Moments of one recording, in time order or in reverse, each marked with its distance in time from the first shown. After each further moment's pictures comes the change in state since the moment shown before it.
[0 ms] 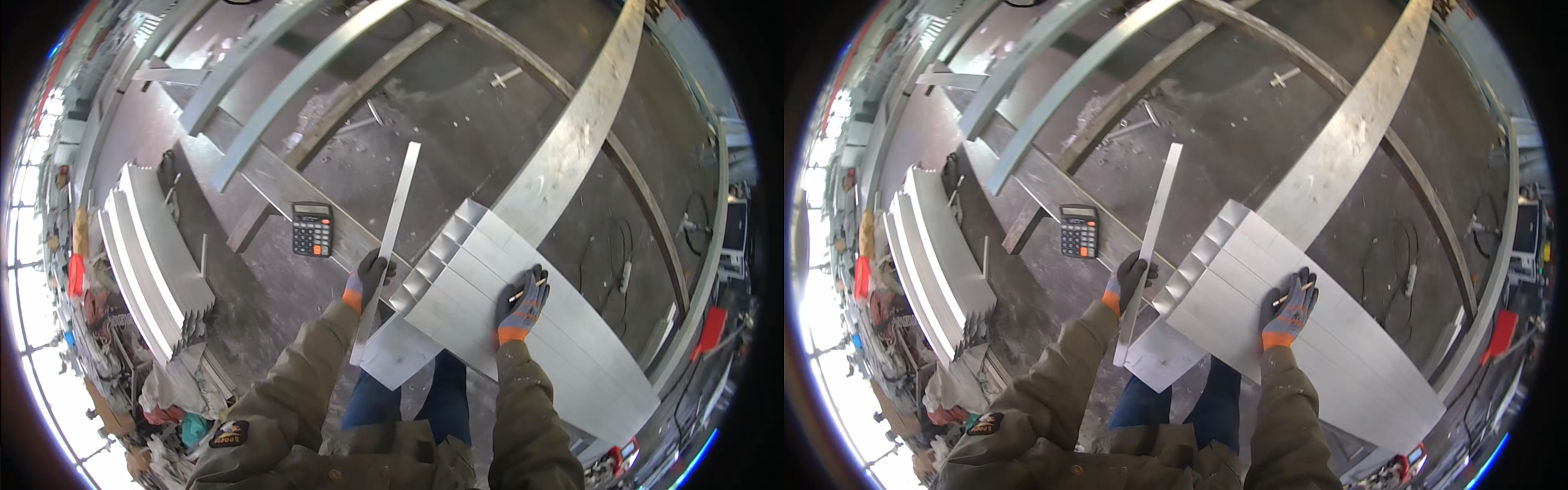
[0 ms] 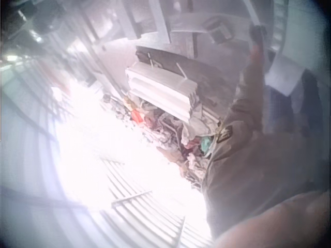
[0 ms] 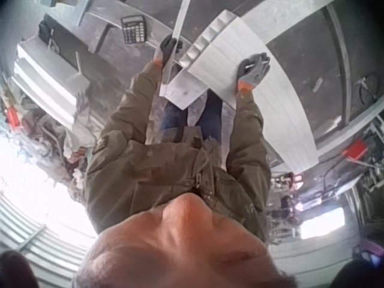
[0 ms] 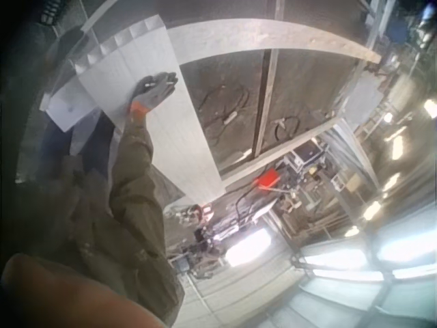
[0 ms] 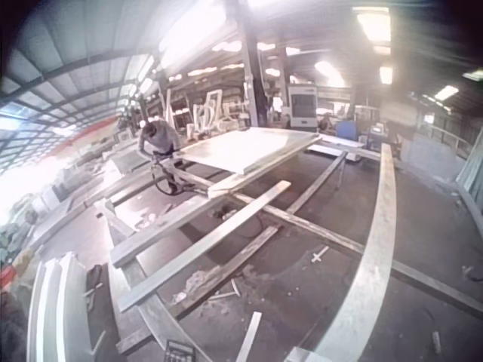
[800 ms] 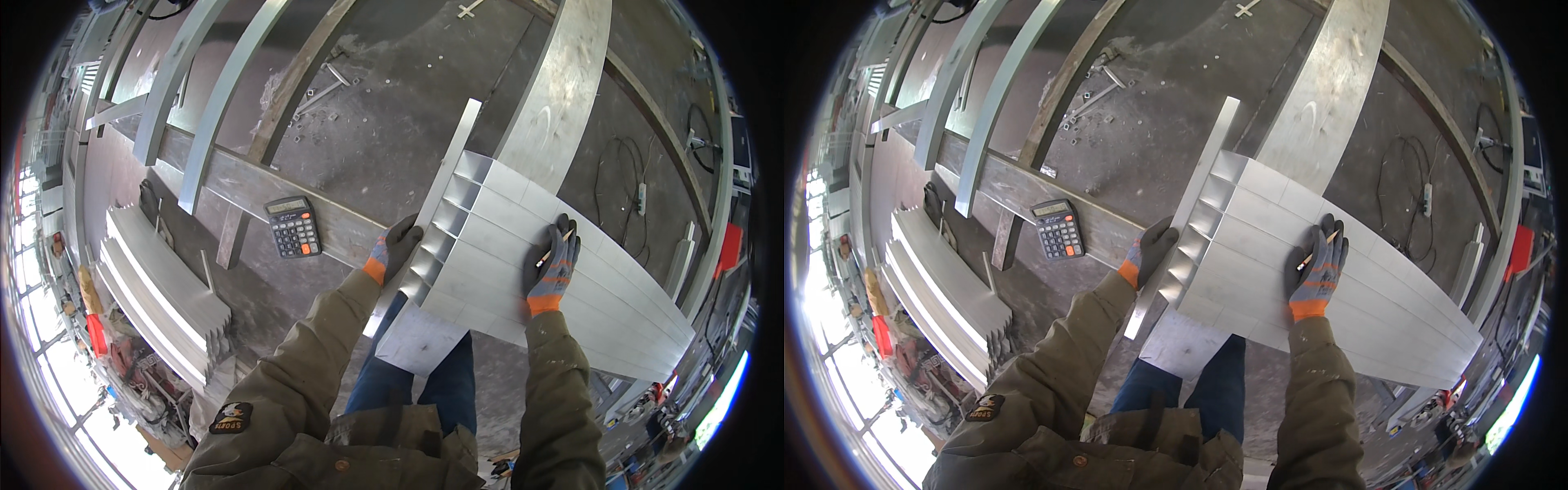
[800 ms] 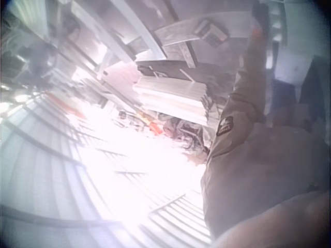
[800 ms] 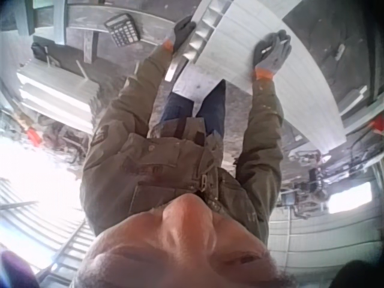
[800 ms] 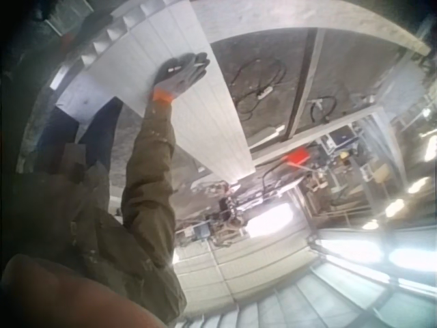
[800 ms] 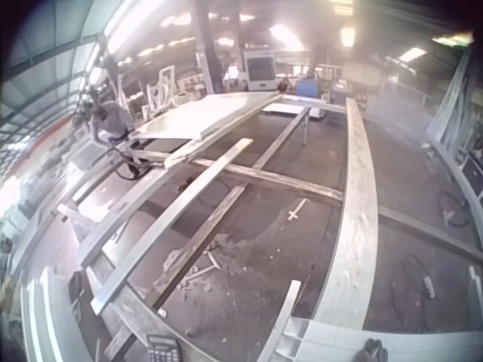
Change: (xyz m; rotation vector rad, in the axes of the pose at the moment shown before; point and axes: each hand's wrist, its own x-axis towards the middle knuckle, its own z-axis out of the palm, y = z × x) left_hand 0.047 0.016 0.035 0.357 -0.348 0.114; right_hand 0.006 -0.003 -0.002 -0.105 -0.030 -0.005
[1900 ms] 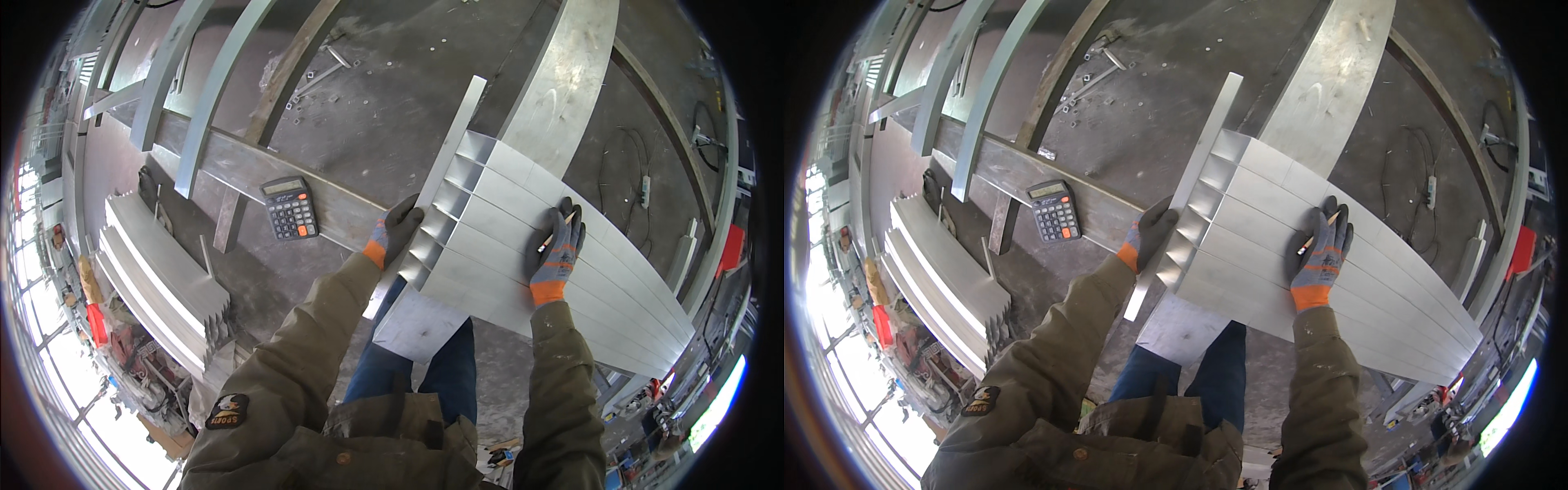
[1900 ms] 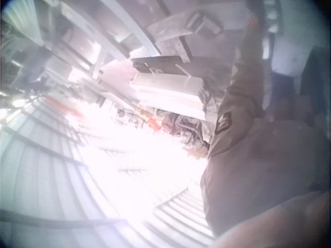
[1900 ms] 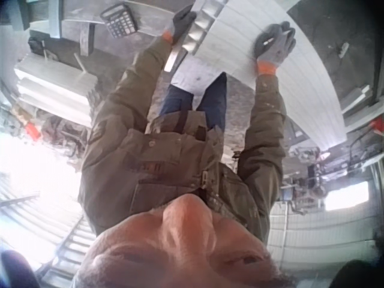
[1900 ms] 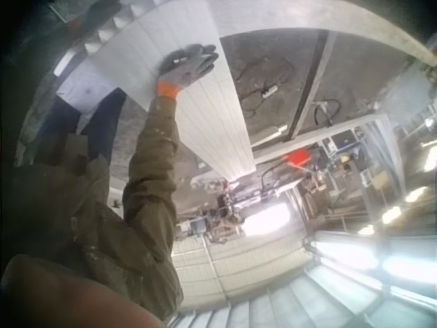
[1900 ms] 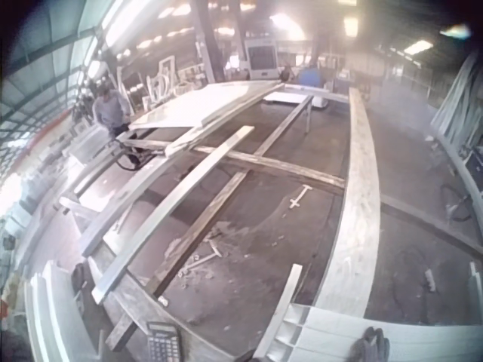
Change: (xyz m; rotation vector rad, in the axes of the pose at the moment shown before) left_hand -0.001 -0.005 0.004 -0.063 0.015 -0.019; right_hand 0.001 0.002 0.003 -0.003 -0.030 0.007
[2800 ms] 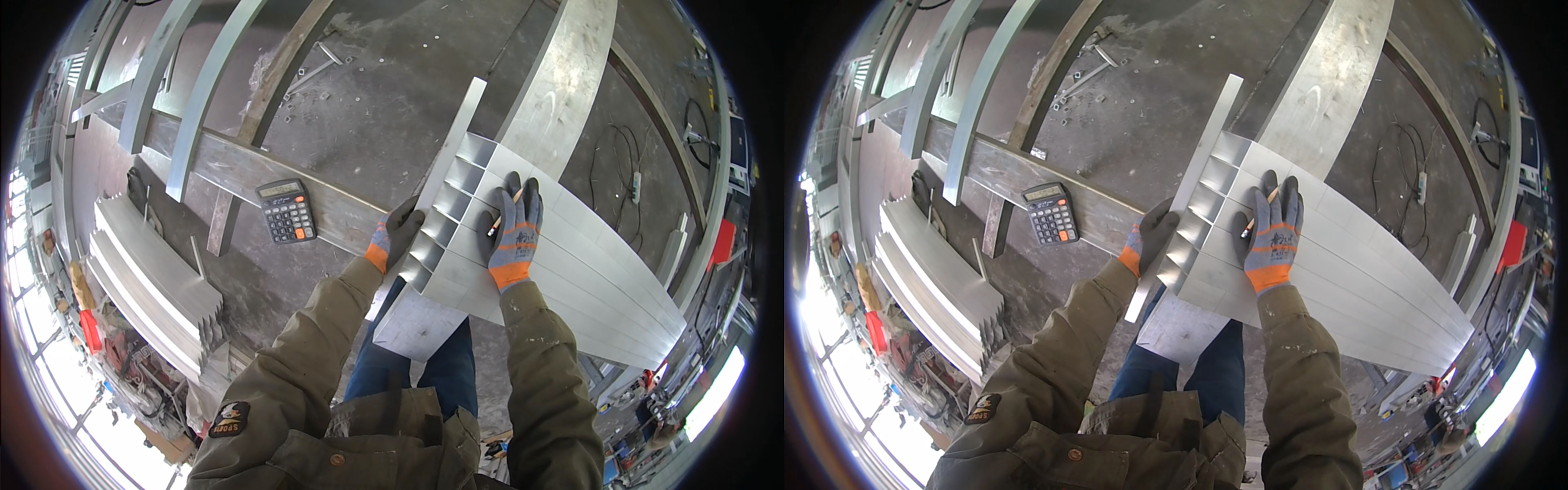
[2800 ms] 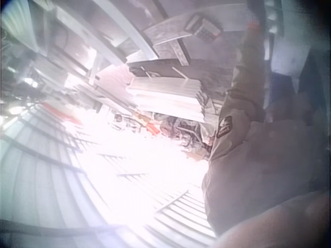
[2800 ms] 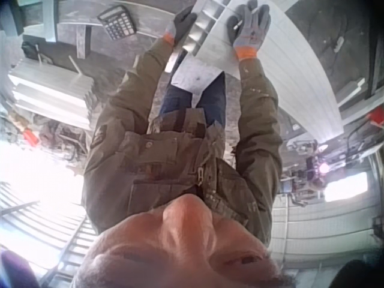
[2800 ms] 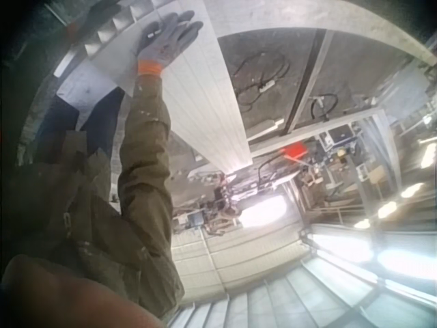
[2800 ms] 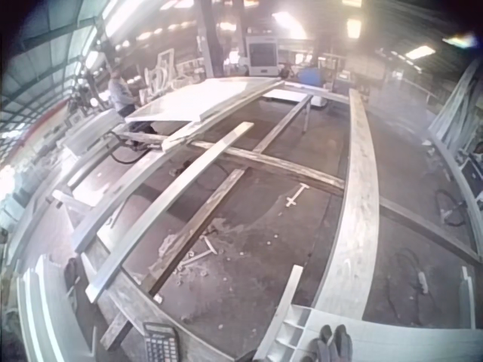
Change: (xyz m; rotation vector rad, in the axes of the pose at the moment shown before) left_hand 0.000 -0.003 0.002 -0.142 -0.014 -0.016; right_hand 0.023 -0.075 0.029 0.046 -0.087 -0.123
